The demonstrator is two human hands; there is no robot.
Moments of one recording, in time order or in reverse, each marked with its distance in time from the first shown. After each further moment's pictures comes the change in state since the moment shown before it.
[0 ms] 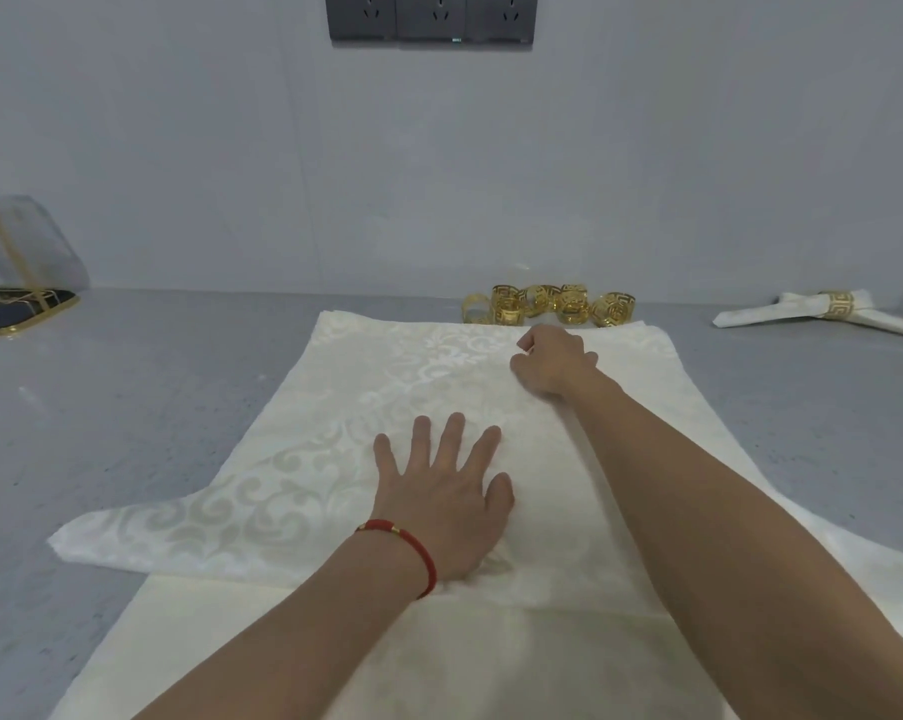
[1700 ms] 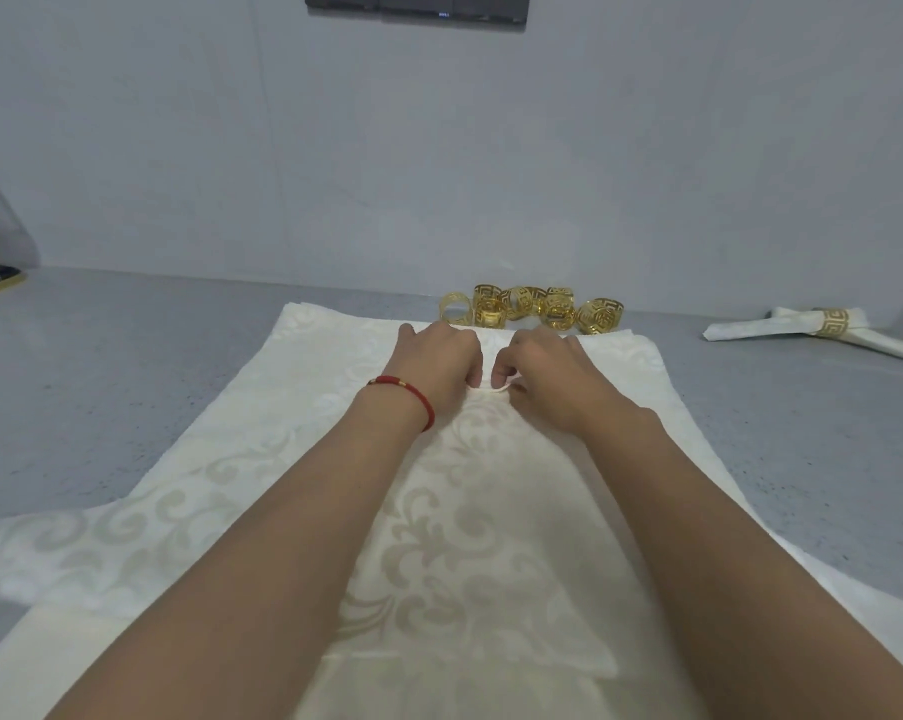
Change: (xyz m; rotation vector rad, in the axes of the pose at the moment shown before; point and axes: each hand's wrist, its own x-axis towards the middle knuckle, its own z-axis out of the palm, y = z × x) left_hand 0.149 -0.009 -0.041 -0.088 0.305 0.123; right_hand -0.024 0.027 -0.023 -0.326 0.080 -0.563
